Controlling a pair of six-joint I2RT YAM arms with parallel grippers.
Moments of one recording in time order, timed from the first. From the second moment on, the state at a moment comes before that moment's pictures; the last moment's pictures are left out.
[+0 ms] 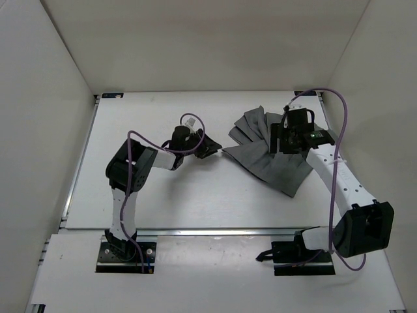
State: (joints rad) left arm -0.48 2.04 1.03 0.63 0.42 -1.03; right arm 0.22 1.32 1.16 -0.72 0.16 0.15
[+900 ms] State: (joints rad) left arm -0.51 2.34 1.20 0.86 0.49 -1.63; right arm 0.14 1.24 1.13 -0.66 0.11 0.13
